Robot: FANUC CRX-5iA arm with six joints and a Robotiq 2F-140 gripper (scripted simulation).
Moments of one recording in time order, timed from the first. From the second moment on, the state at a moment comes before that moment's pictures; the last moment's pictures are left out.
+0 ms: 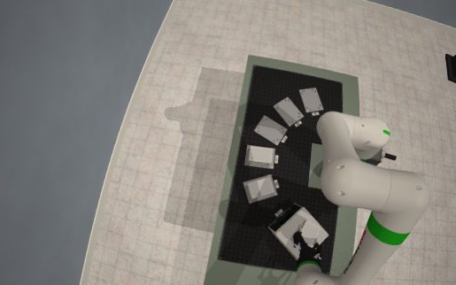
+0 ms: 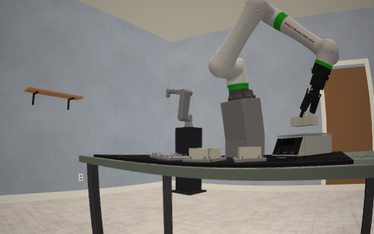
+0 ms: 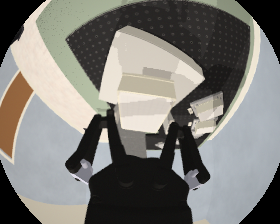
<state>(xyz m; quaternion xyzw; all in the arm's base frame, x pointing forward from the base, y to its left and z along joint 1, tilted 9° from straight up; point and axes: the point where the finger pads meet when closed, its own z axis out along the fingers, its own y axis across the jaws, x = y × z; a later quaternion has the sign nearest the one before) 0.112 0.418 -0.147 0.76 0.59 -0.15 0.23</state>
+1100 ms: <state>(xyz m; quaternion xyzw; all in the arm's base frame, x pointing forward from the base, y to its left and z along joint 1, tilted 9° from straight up) 0.117 0.417 -0.175 0.76 0.59 -0.15 0.23</state>
